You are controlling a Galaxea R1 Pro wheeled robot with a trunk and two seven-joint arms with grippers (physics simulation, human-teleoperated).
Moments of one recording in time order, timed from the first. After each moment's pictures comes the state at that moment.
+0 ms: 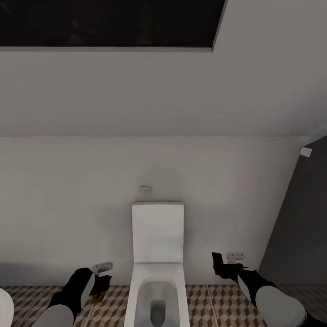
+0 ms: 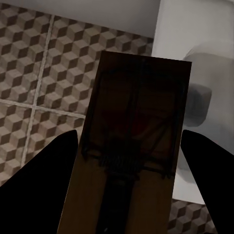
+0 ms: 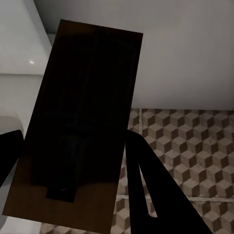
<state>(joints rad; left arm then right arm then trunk) -0.56 -0.01 0.34 -0.54 -0.14 0.62 -0.03 -0.74 -0.04 -1.02 -0.18 1.04 0.04 0.23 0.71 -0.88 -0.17</state>
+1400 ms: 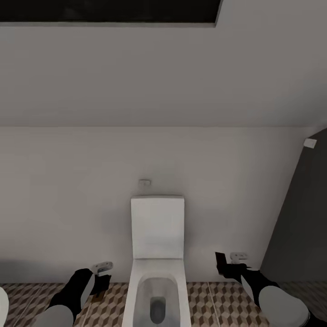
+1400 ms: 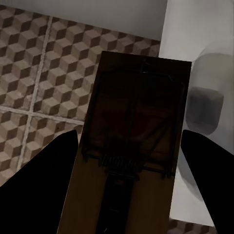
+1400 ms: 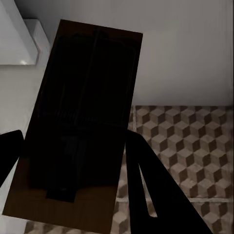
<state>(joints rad) -0.56 -0.01 0.33 -0.53 -0.15 0.59 -0.03 -0.74 -0.06 -1.03 -0.19 1.03 0.04 0.22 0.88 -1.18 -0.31</state>
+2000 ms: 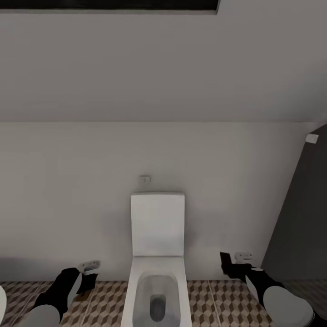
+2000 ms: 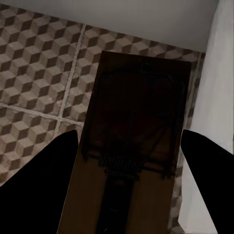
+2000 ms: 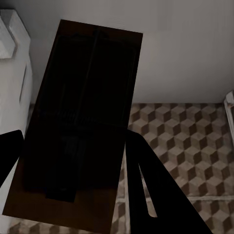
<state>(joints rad) -0.56 0.07 0.34 -0.54 -0.15 0.59 -0.02 -0.74 -0.09 -1.03 -0.19 1.03 0.04 0.22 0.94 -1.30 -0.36</state>
